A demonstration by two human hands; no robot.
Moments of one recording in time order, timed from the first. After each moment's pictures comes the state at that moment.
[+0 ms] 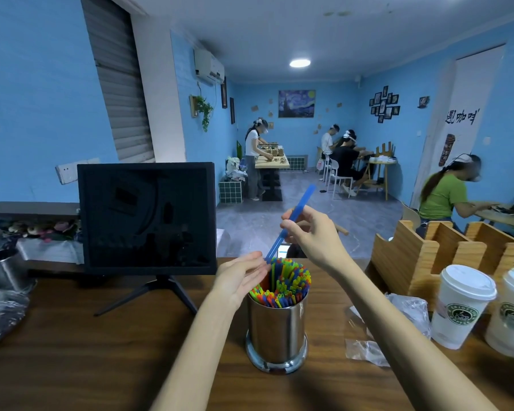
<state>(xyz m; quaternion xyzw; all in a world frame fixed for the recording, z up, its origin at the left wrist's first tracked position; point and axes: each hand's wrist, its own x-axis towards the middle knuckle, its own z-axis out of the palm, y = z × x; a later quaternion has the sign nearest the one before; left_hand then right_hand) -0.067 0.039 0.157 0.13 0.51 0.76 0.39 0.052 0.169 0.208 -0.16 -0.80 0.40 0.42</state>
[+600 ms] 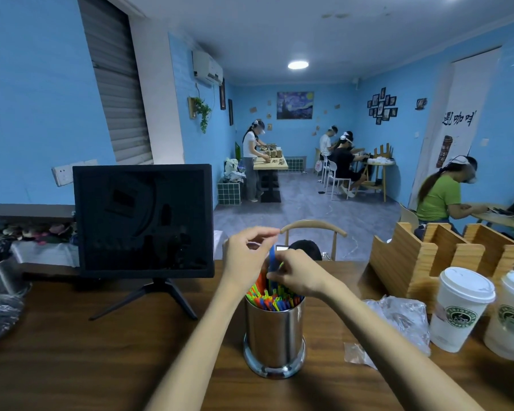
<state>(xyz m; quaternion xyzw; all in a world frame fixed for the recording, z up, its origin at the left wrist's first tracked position) -0.063 0.062 0.178 0.46 0.62 0.63 -0.03 0.037 0.179 0.162 -0.15 -0.95 0.23 0.17</state>
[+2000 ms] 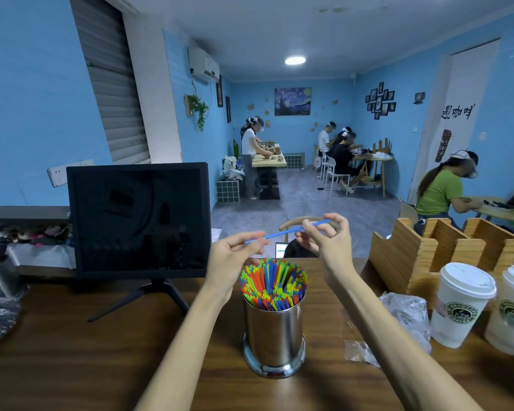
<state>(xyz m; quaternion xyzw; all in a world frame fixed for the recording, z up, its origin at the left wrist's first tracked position) -0.078 0.046 0.173 0.38 0.54 0.73 0.19 0.057 0.196 0.173 -0.16 -0.50 0.68 0.52</state>
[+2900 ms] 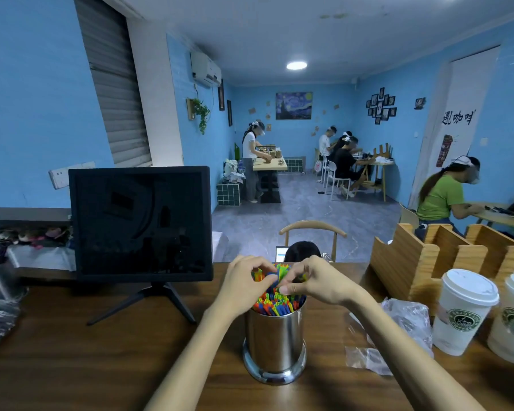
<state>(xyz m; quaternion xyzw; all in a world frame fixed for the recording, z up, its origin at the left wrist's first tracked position) -0.084 0.062 0.134 0.52 0.73 0.44 -0.02 0.070 0.205 0.151 -0.12 -0.90 0.39 0.16</state>
